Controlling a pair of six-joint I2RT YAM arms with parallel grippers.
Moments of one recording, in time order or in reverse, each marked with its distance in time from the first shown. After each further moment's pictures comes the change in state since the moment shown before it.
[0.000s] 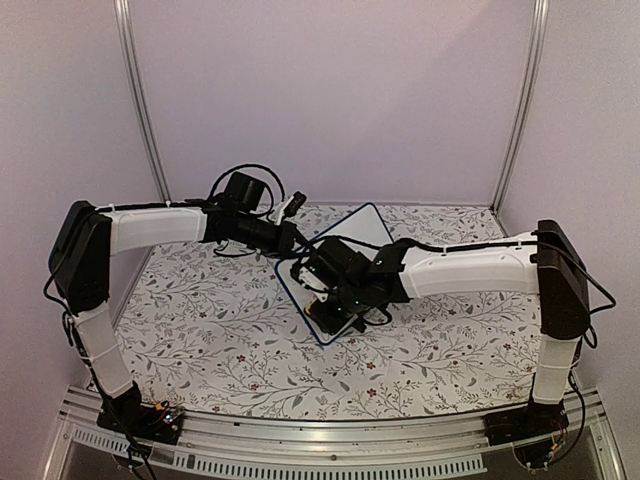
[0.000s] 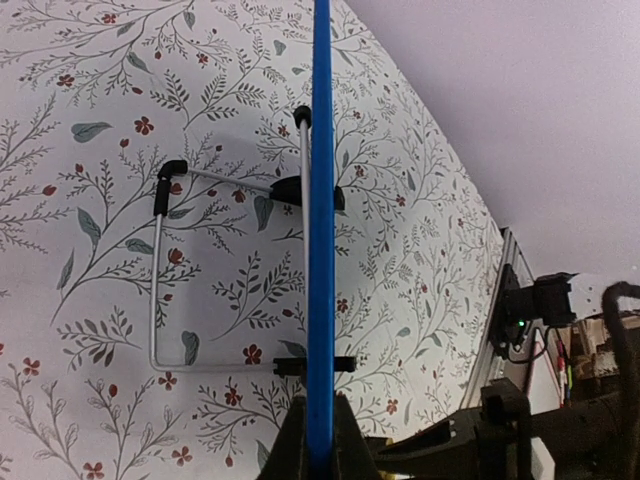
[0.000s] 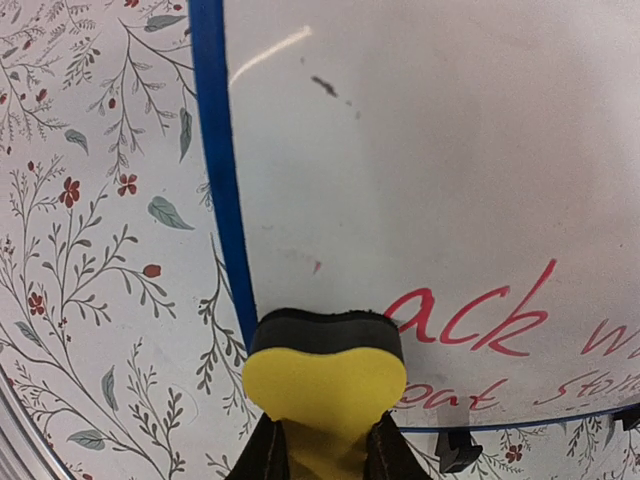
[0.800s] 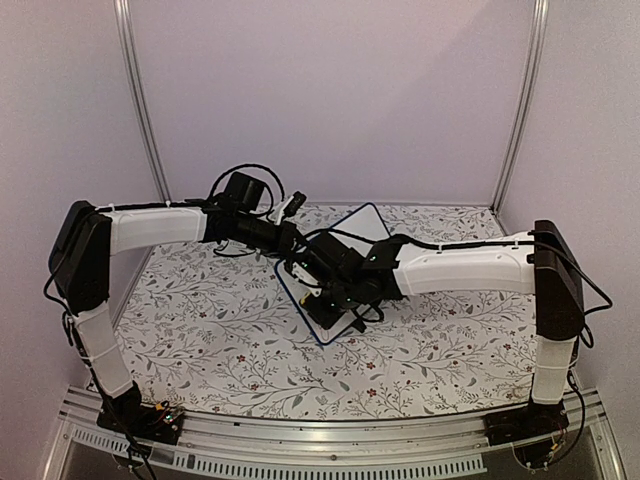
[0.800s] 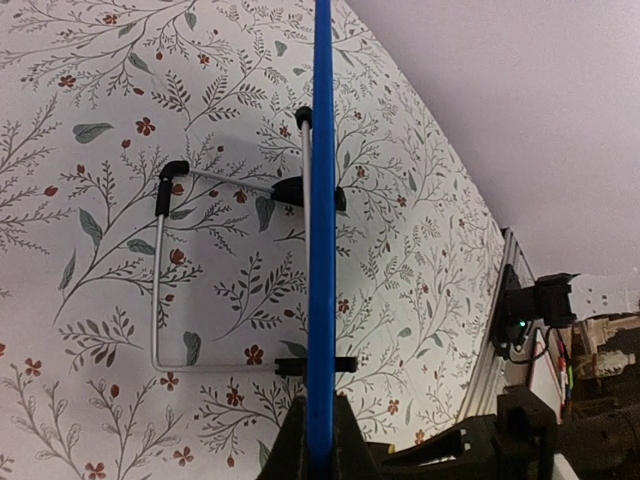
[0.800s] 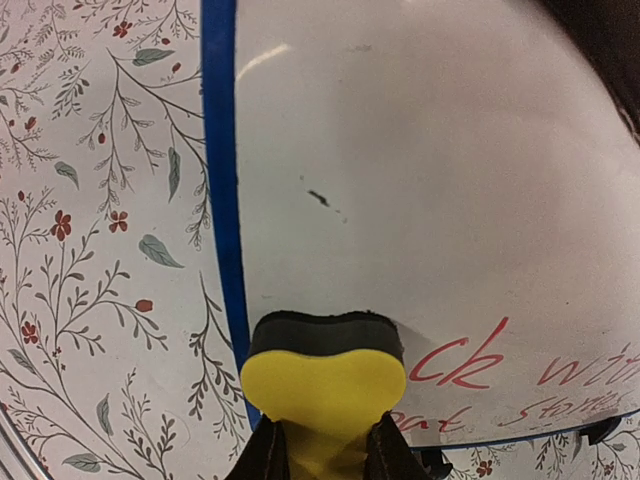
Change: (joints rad) left arm 0.000 0.000 0.000 0.000 -0.002 0.001; right arm 0.011 0.033 0.089 -0.020 0.080 -0.026
